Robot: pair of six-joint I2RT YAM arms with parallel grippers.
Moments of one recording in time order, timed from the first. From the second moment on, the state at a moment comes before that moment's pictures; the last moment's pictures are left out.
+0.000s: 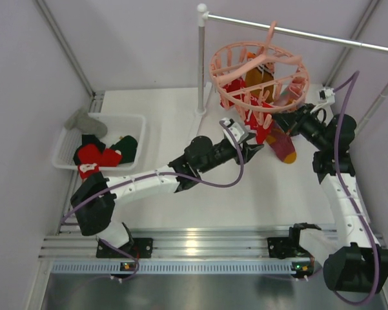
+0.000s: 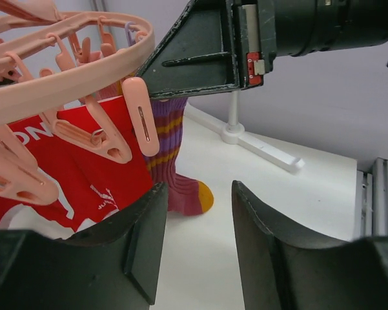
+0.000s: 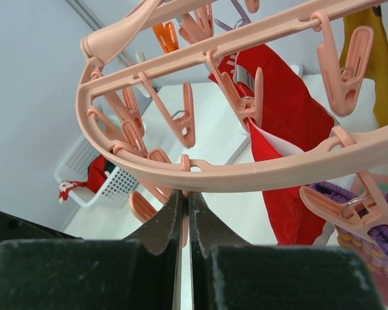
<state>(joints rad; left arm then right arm) -1.04 1.55 1.10 0.61 0.09 0.00 -0.06 0.99 0.87 0.13 -0.69 0.54</state>
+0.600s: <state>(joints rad) -1.03 1.72 1.25 0.68 0.04 0.06 -0.05 0.99 0.87 0.16 -0.70 0.61</state>
